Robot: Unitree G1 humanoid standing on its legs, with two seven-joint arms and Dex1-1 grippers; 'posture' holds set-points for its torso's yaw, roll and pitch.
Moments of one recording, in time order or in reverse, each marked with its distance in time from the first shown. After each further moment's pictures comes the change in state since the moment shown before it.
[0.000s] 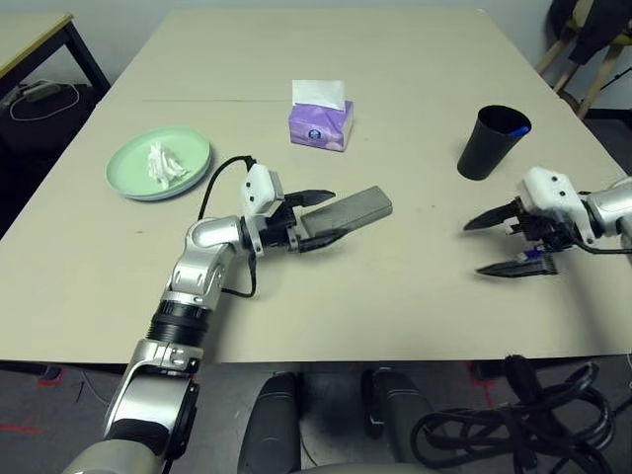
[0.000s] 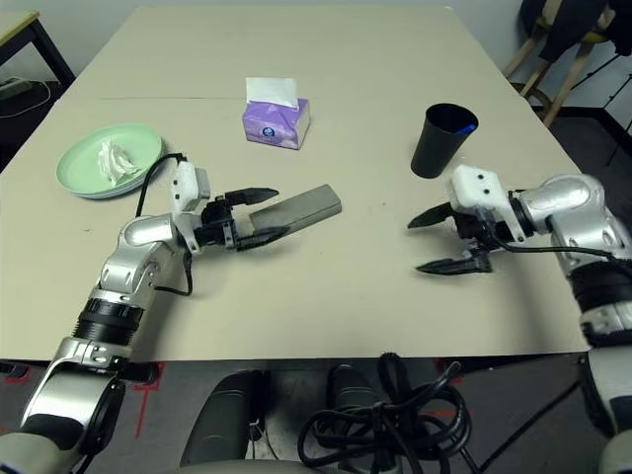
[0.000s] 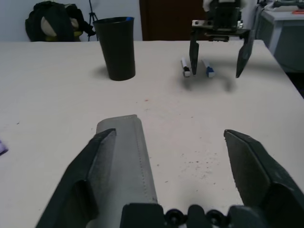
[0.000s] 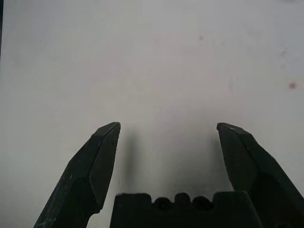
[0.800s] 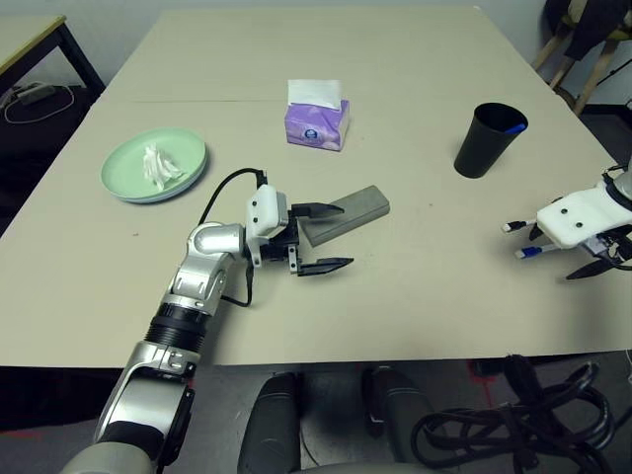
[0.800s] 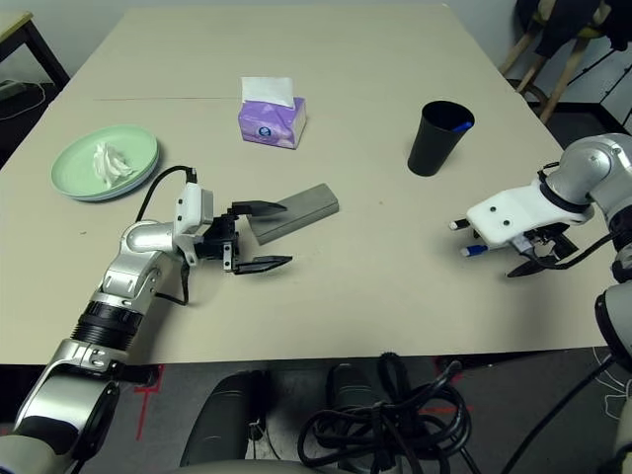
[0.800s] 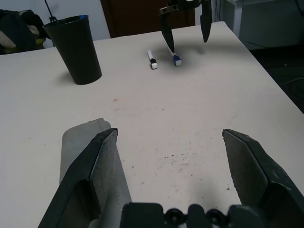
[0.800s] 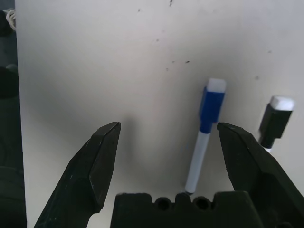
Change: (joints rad) left arm 0.003 0.027 -0.052 0.043 0.019 -0.142 -0.097; right arm -0.229 -0.028 0.157 0.348 -0.389 -0.392 -0.027
